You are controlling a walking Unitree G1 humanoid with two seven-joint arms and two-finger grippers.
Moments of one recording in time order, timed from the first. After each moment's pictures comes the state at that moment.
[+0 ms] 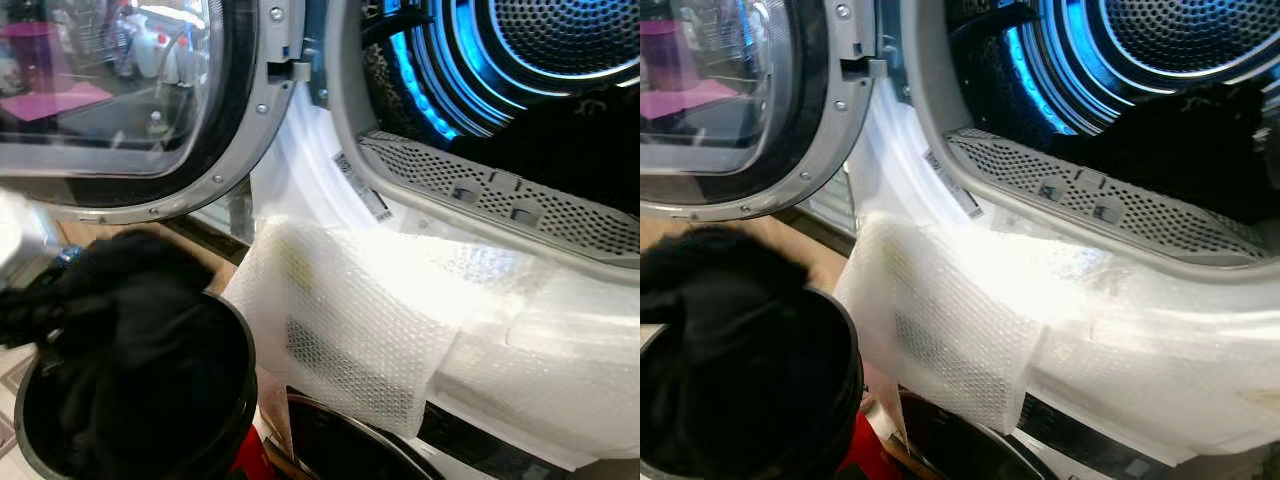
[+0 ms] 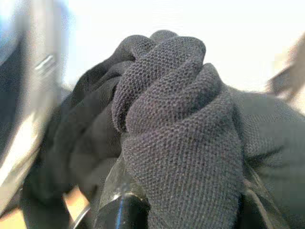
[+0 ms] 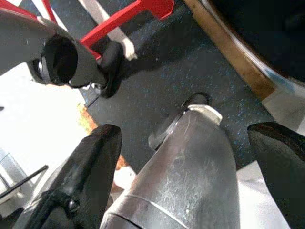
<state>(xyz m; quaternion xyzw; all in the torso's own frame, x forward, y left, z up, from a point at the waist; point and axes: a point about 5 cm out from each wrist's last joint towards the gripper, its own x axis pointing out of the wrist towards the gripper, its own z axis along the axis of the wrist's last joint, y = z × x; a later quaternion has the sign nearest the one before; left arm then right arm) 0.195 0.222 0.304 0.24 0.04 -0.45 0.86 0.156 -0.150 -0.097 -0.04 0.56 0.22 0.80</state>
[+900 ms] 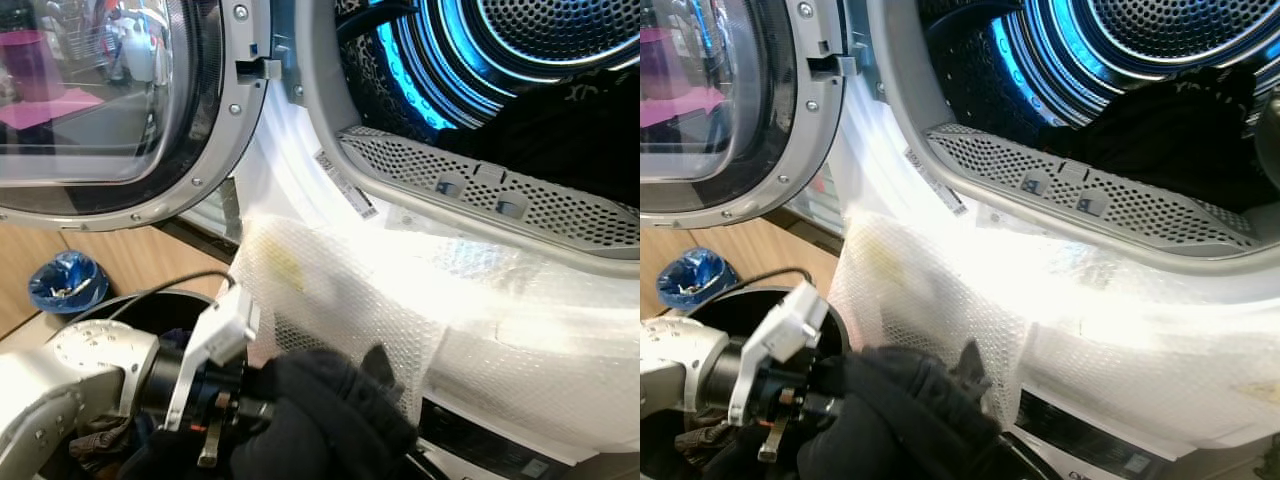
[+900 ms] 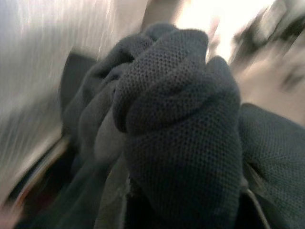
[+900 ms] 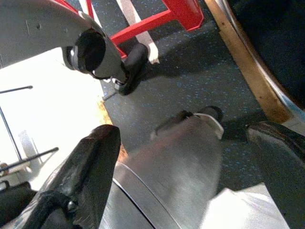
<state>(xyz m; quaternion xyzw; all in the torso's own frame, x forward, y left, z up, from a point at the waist) 0.209 0.154 0.187 0.15 0.25 -0.64 0.71 0.168 -0.187 -0.080 -0.05 0.52 0.33 0.79</state>
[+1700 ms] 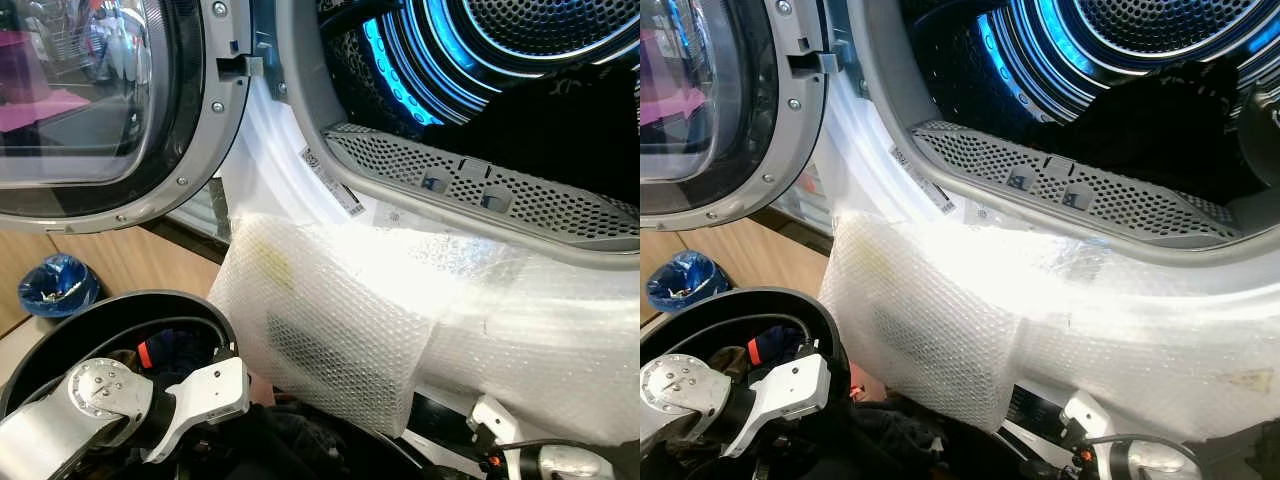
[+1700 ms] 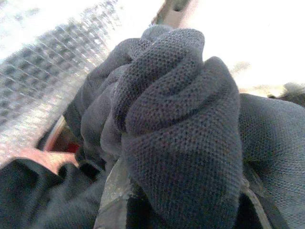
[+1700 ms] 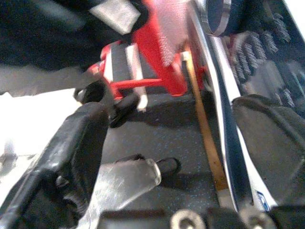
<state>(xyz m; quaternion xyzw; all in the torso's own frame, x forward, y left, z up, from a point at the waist) 0.219 0.158 0.155 0.22 0.26 -0.60 0.72 0.247 -0.253 0.024 -0.06 0.34 0.47 0.81</state>
